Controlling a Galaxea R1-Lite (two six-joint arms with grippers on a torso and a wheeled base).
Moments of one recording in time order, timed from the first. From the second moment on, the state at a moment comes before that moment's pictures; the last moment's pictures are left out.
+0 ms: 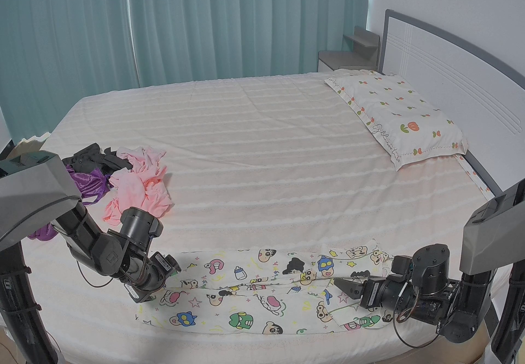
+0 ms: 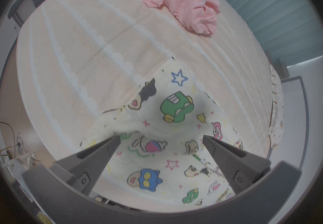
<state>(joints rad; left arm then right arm) -0.26 2.10 -0.71 -0.24 0.07 -1.10 0.56 2.17 -0.10 -1.55 -0.03 0.54</state>
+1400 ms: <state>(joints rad) -0.27 2.07 -0.88 -0.39 0.22 -0.83 0.58 2.17 -0.10 -1.55 -0.04 0.54</state>
